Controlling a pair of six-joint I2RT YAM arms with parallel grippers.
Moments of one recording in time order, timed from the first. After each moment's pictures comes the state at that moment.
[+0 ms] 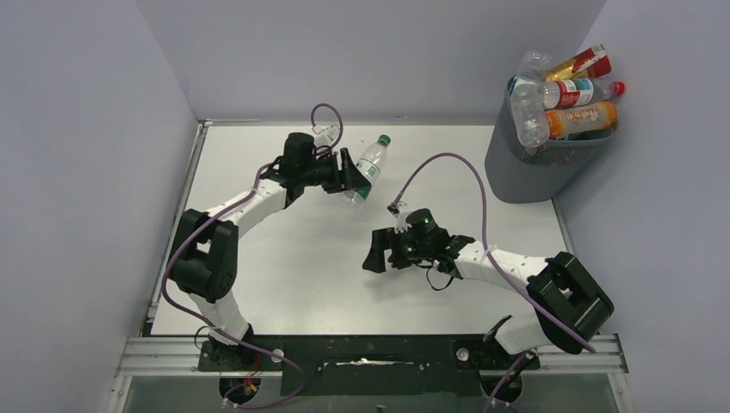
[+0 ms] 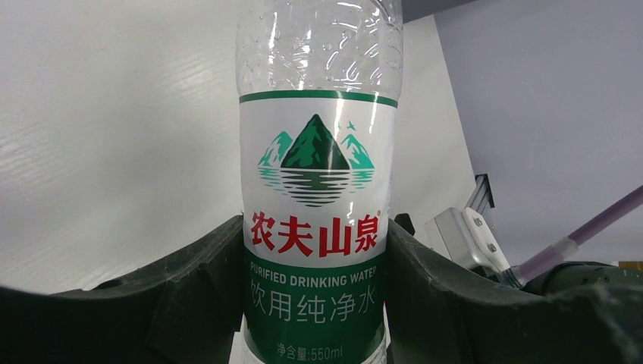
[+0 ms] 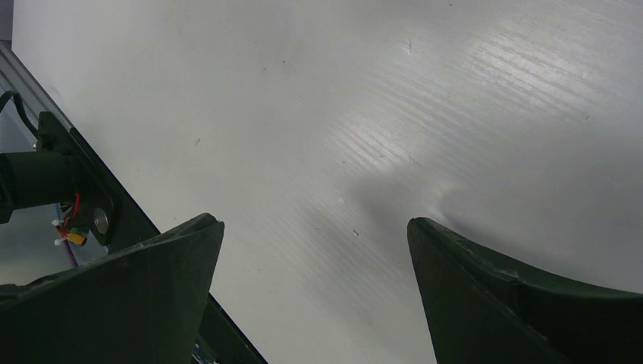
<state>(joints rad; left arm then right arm) -0.40 1.77 1.23 0.00 0.61 -0.62 0.71 1.41 0.64 0.03 -0.31 0.51</state>
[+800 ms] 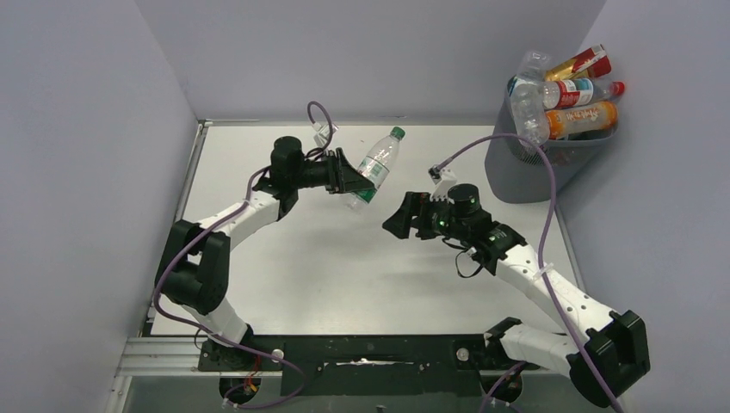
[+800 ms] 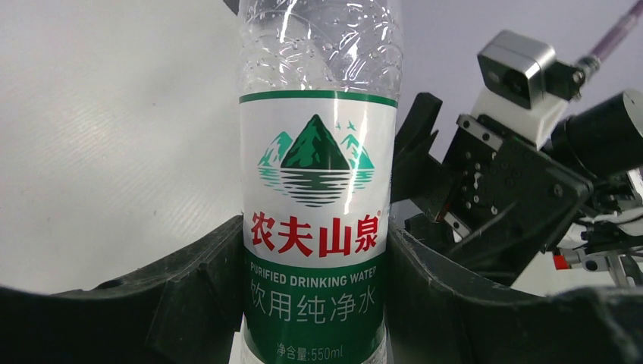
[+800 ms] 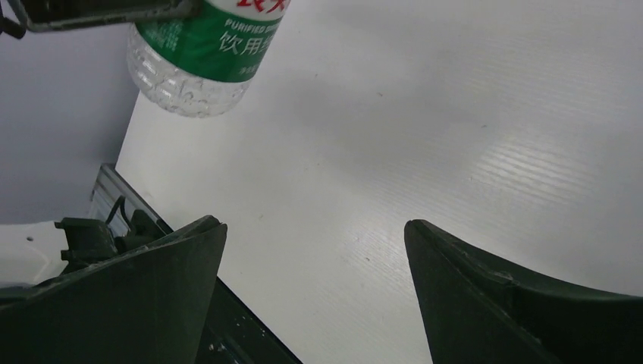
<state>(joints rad) -0.39 1.67 1.08 0.36 0.88 -0.78 0.57 1.09 0.79 -0.19 -0.27 0.54</state>
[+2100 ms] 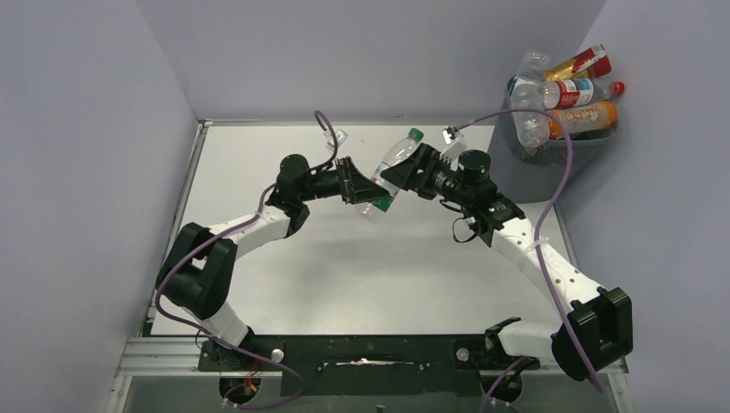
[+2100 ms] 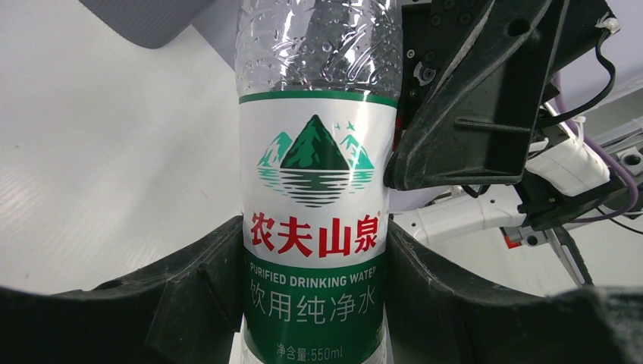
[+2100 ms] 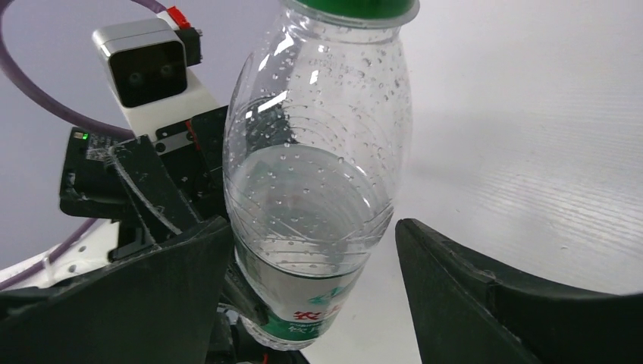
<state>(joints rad) -0.51 1.64 0.95 0.79 0.87 -1.02 0.43 1.24 0.99 -0.01 -0.36 0.79</state>
